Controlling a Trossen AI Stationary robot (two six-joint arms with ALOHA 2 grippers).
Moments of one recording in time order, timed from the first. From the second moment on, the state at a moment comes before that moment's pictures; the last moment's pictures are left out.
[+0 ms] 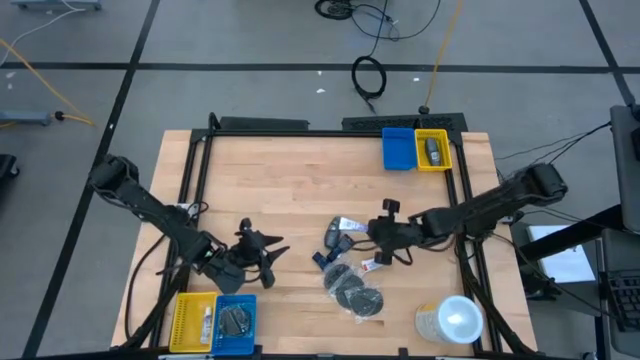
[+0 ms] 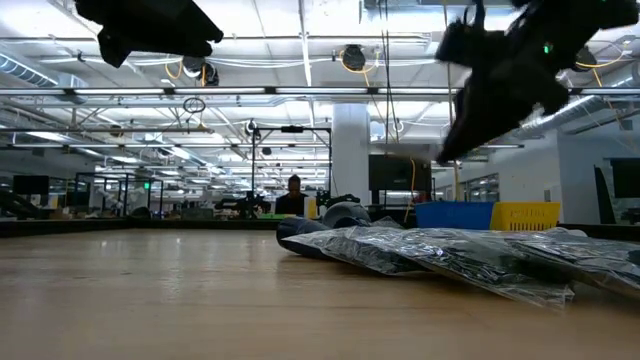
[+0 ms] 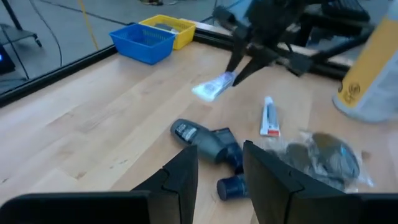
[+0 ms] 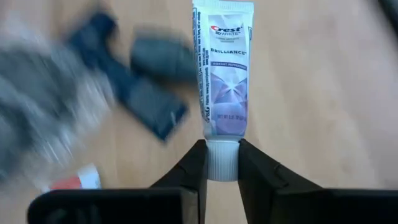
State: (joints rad) left arm -0.64 1.36 0.79 -0.09 -0.94 -0.70; right arm 0.30 1.37 0.74 -0.30 0.47 0.26
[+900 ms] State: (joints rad) left arm -0.26 1.37 0.79 0.41 -0.45 -0.67; right arm 0.37 1.28 0.74 0.06 0.66 0.01
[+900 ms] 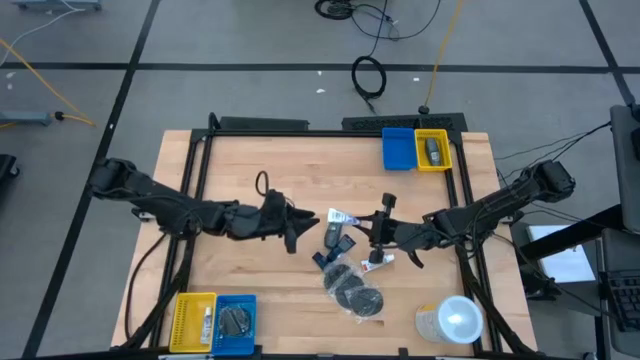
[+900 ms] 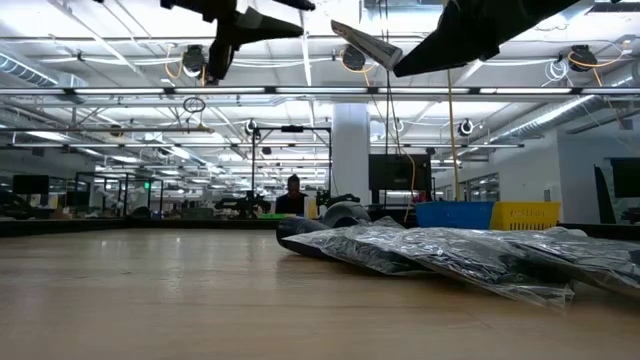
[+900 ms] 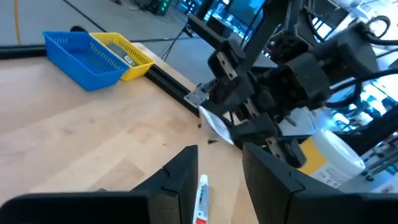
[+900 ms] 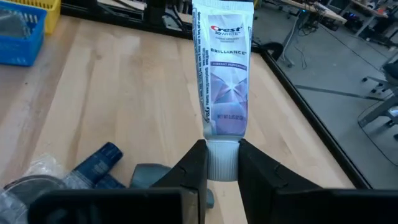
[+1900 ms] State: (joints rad) left arm -0.09 1.48 0.79 0.56 -0.13 -0.84; right arm 0.37 1.28 0.74 0.05 0.66 0.00
